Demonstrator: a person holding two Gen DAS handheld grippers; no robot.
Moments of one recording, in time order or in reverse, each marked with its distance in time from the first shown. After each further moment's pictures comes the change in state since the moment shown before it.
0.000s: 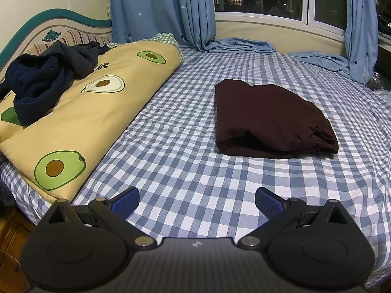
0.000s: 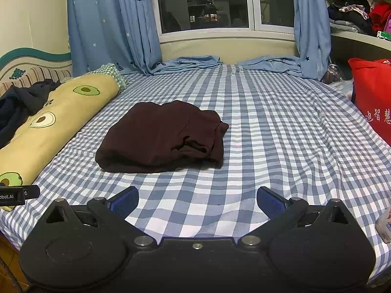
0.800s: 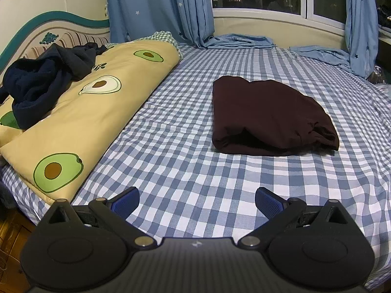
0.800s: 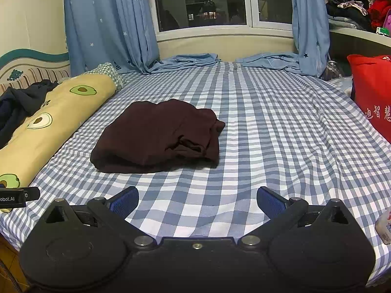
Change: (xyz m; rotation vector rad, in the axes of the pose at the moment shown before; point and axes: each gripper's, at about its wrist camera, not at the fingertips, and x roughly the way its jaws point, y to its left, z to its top) left arm 0.007 -0.012 0.005 0.028 0.017 0.013; right arm 0.006 -0.011 0.001 0.007 0.009 0.001
